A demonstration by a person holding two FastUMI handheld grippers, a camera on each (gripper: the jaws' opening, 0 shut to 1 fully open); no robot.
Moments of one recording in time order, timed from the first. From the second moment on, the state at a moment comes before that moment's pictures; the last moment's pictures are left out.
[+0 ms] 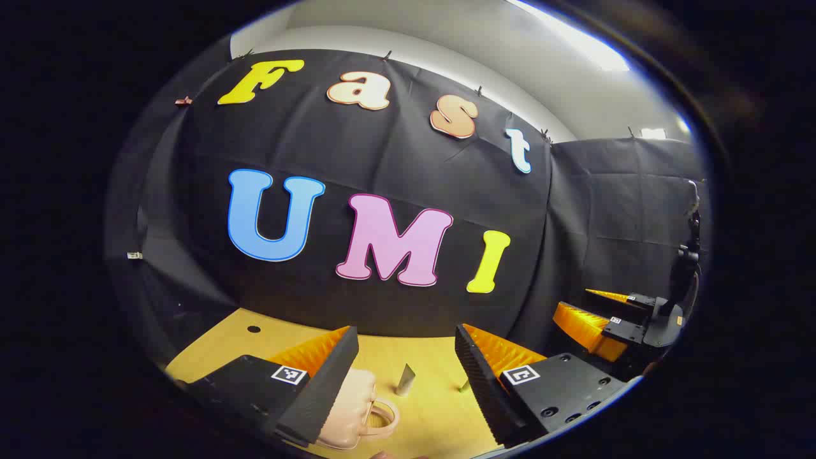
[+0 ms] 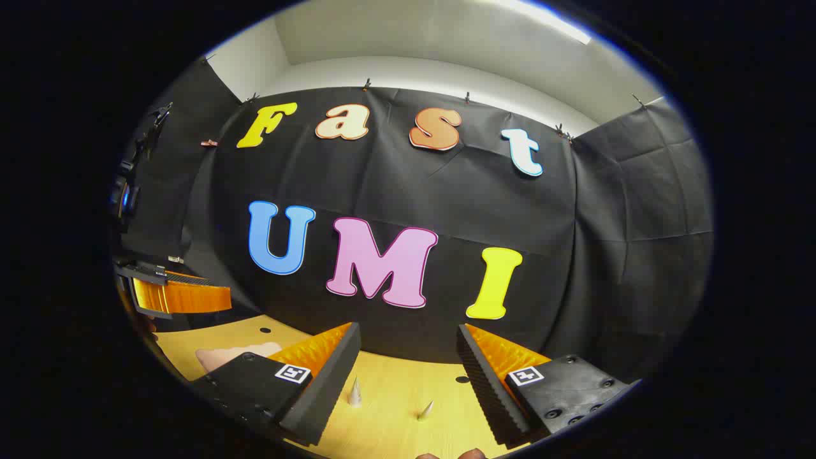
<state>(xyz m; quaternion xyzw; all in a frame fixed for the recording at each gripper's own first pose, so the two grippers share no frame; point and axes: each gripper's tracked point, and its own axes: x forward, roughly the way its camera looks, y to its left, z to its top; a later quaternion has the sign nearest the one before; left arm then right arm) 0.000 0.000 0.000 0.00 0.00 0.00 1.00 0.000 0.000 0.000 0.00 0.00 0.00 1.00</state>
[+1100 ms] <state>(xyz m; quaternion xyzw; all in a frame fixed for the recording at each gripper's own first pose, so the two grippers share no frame) 0.024 -0.010 -0.086 0.01 0.12 -0.02 0.99 -0.023 -0.028 -0.008 0.00 0.02 -0.02 1.00</state>
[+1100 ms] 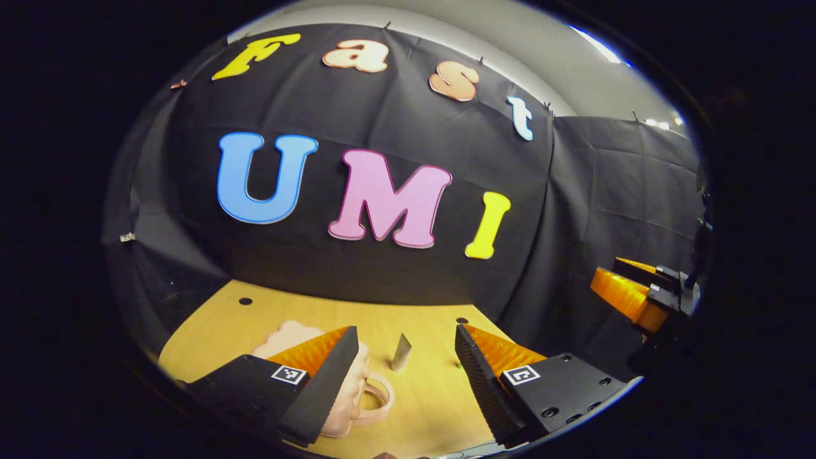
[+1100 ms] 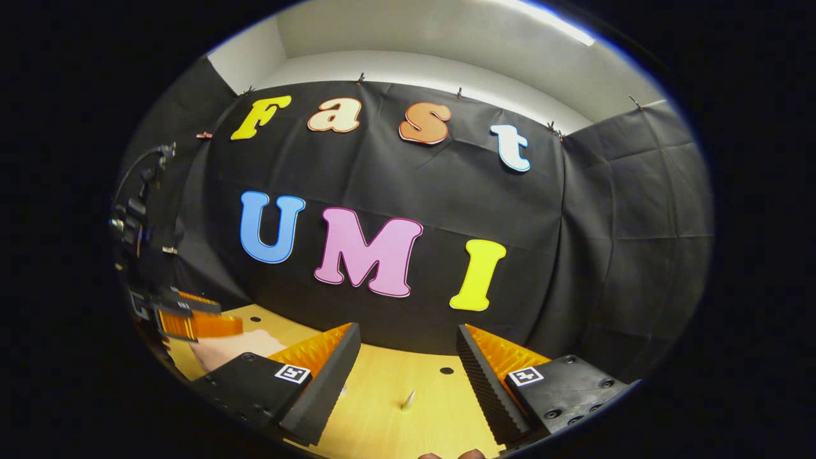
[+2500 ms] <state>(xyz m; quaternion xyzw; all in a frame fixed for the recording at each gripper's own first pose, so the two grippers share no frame) 0.141 0.039 -0.341 0.09 0.47 0.12 0.87 0.042 -0.171 -0.133 0.09 0.09 0.00 0.99</state>
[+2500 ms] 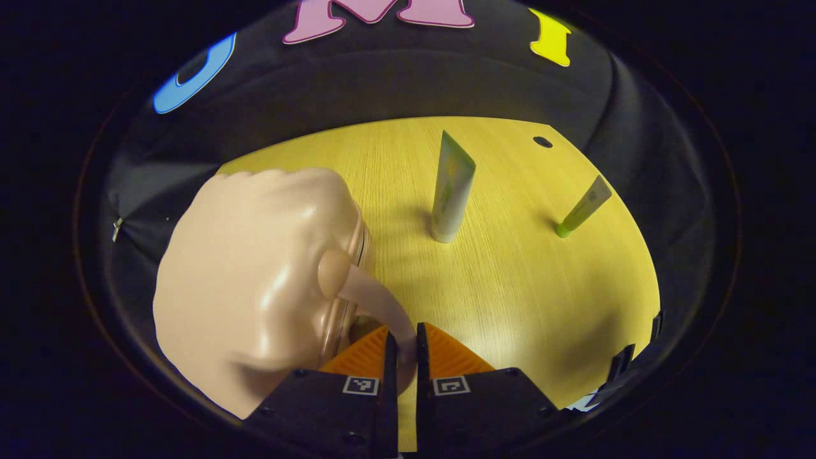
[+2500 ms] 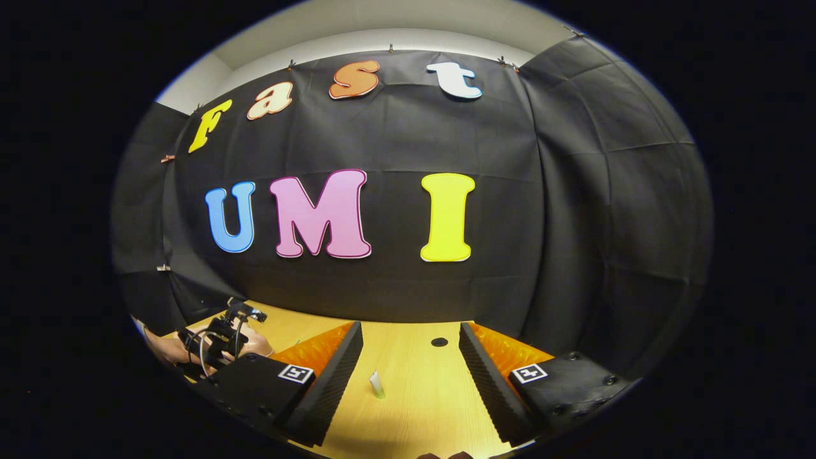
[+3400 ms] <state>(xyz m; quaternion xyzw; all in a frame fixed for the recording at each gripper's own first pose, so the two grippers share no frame) 0.128 0.346 -0.052 0.24 0.31 0.23 0.89 0.121 -0.004 -0.067 0.08 0.05 0.05 0.99</state>
